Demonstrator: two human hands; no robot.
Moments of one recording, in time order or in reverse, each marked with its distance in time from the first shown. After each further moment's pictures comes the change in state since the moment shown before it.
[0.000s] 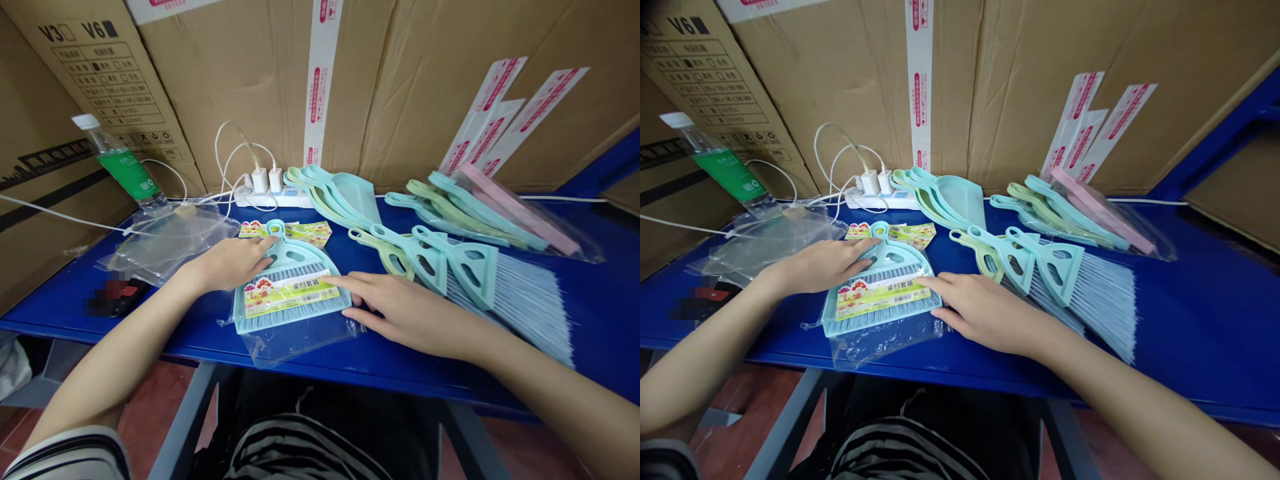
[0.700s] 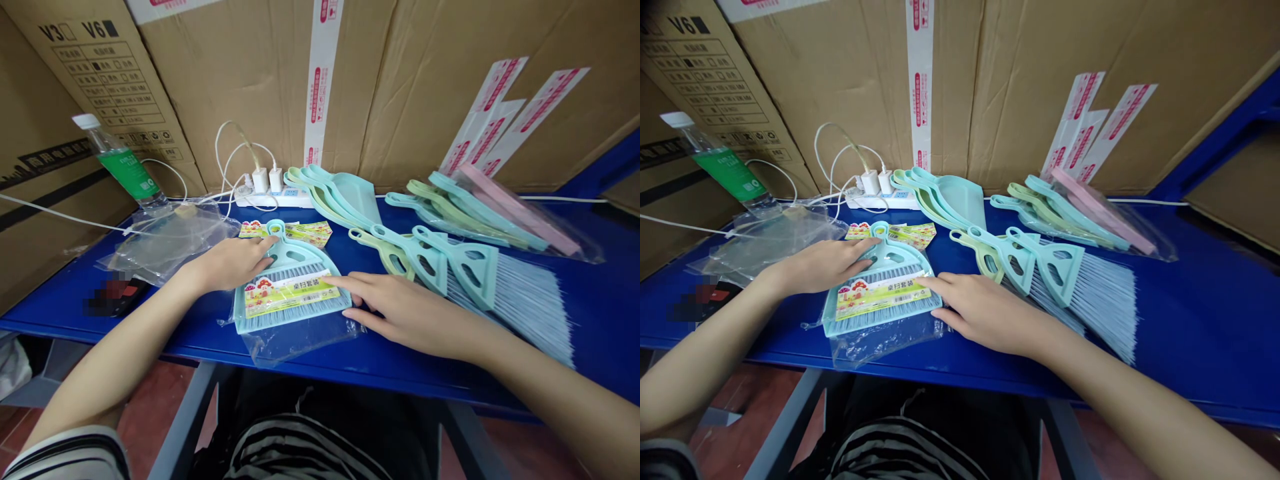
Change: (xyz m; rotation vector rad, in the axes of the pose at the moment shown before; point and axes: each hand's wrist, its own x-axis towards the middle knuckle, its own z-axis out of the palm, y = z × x) left_hand 0.000 0.000 0.001 -0.011 0.010 0.008; right_hand 0.000 0.001 0.000 0.012 -0.013 0.003
